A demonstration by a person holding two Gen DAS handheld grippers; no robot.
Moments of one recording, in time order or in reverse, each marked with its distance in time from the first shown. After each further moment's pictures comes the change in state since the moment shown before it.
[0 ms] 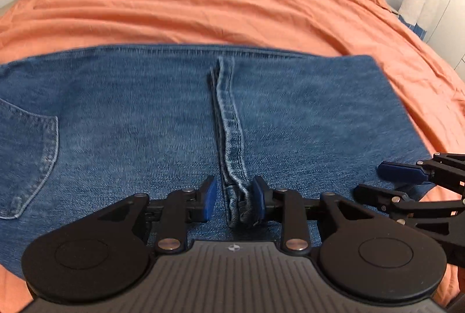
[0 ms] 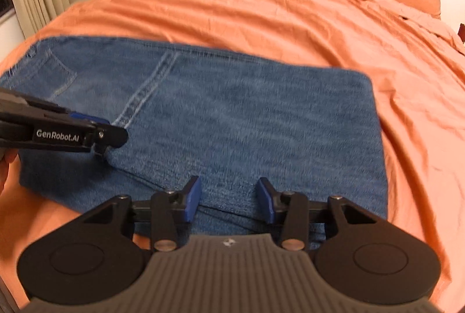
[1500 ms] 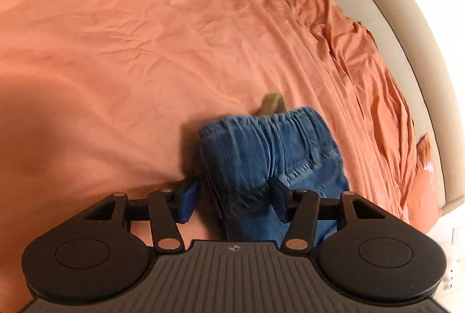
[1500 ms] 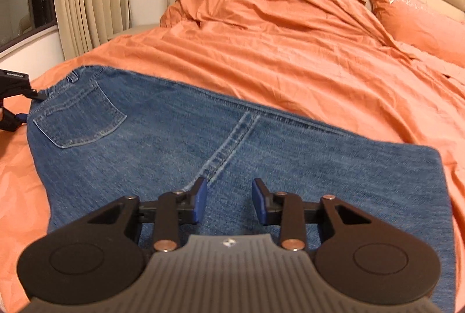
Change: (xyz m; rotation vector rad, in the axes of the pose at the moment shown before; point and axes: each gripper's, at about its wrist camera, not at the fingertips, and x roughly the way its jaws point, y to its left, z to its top) left arm -0.084 0.375 -0.075 -1.043 -0.347 0.019; right arm 0.024 0.061 0.032 -0.074 -0.231 0.126
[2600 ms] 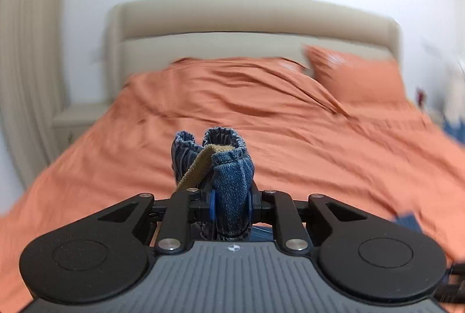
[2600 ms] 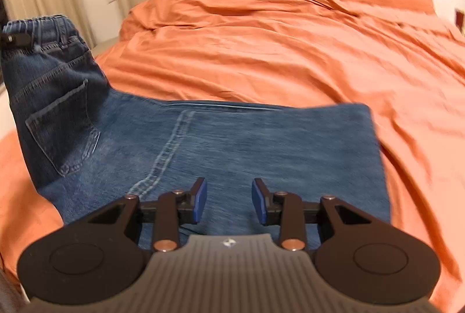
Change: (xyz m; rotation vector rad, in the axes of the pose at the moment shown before) left arm -0.099 -0.309 -0.208 1.038 -0.282 -0.031; right arm -0.083 -0.083 -0.002 0.288 0.052 -0.030
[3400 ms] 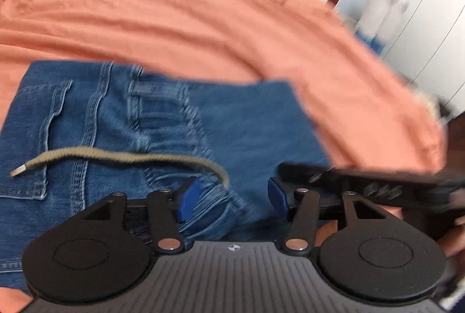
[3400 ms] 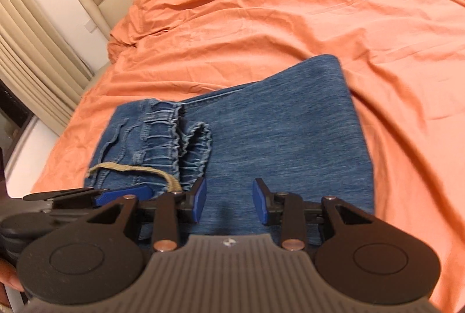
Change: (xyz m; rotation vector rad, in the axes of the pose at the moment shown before) left arm 0.051 -0.106 -0.089 -0.100 0.457 -0.502; right arm 0.010 -0.063 0.002 0.260 0.071 0.152
